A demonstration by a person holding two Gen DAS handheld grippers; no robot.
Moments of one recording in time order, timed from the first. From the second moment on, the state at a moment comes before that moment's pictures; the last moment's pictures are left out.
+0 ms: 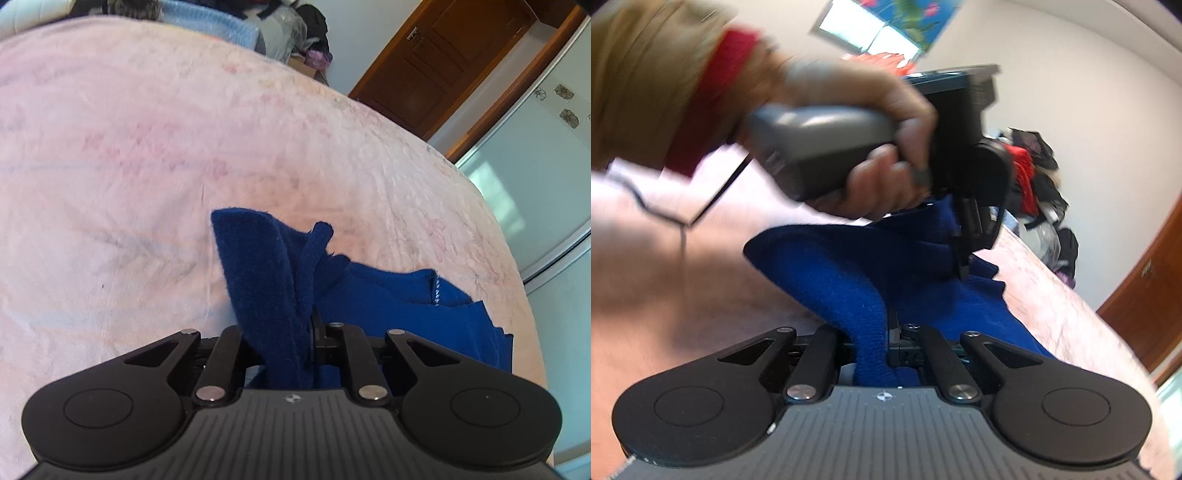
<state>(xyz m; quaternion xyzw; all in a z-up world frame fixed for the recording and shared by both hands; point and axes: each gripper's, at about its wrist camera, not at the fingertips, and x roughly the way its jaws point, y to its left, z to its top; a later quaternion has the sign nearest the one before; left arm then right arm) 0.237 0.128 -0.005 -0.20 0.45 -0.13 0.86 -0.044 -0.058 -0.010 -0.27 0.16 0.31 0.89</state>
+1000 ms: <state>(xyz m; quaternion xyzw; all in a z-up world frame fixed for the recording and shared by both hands) 0.234 -0.077 0.057 -0.17 0.41 -0.21 0.87 -0.013 -0.296 -0.011 0.08 0.22 0.19 0.95</state>
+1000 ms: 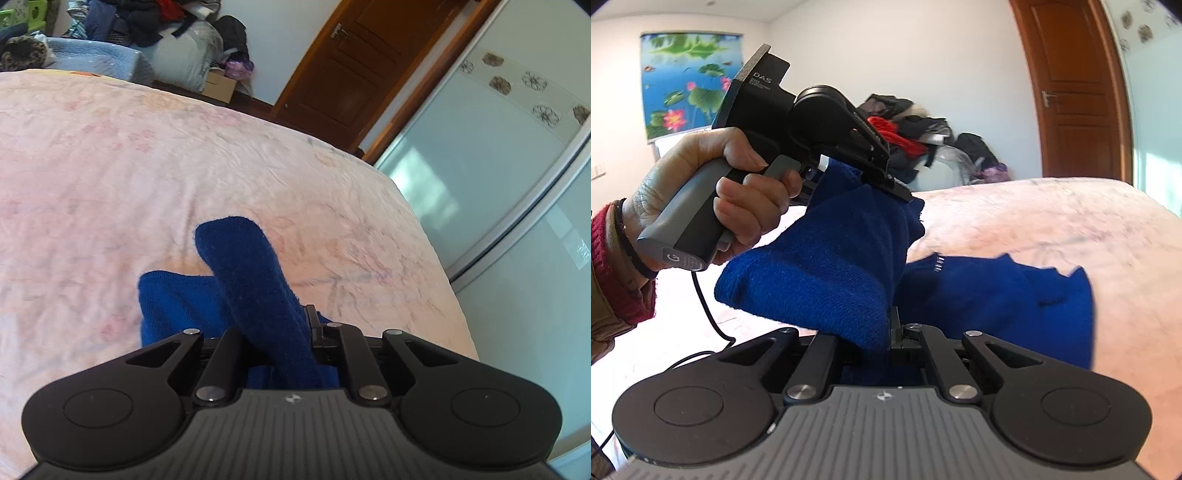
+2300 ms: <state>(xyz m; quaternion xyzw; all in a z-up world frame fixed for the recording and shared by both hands) 0.256 -0.171 0.039 -0.11 0.34 -0.20 0.91 0.001 -0.402 -0.093 0.38 0.32 0.17 0.85</state>
